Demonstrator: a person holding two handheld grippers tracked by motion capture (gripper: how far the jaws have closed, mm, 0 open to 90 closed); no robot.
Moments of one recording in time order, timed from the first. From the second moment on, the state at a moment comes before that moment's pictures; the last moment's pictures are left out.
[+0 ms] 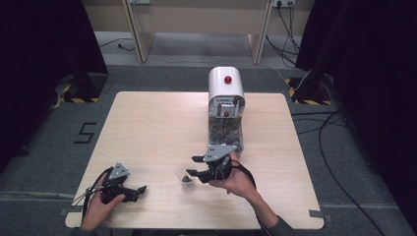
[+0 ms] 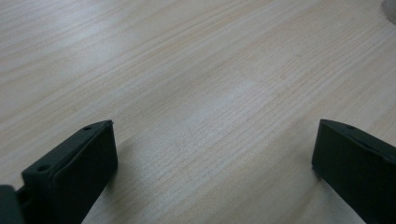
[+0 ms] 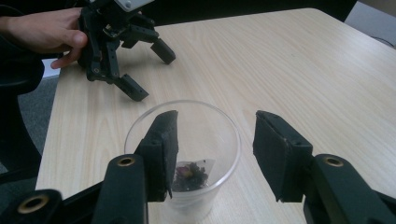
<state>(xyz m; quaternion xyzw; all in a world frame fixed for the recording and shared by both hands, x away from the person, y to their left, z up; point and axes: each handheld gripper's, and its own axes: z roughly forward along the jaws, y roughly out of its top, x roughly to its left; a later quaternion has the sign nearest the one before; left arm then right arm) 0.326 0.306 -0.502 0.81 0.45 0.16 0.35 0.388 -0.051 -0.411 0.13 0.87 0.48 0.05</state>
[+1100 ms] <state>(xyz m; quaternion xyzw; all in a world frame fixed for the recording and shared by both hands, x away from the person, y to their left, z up) 0.326 0.306 -0.502 0.81 0.45 0.16 0.35 0.394 -0.104 -0.408 0.19 0.85 0.48 0.08</state>
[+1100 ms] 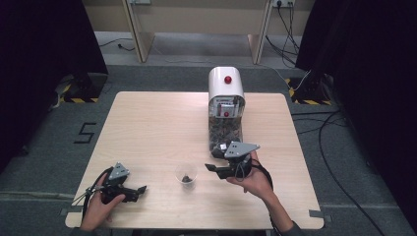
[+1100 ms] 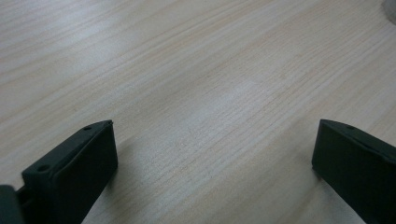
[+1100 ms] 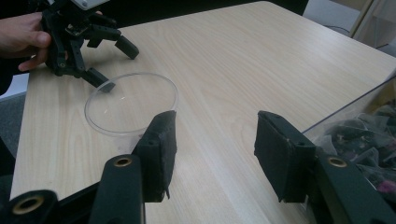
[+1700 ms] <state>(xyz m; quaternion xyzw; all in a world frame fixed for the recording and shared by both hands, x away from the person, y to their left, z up) 0.326 0.306 -0.502 0.81 0.45 0.16 0.35 0.395 -0.118 -0.412 0.20 0.85 0.48 0.09</state>
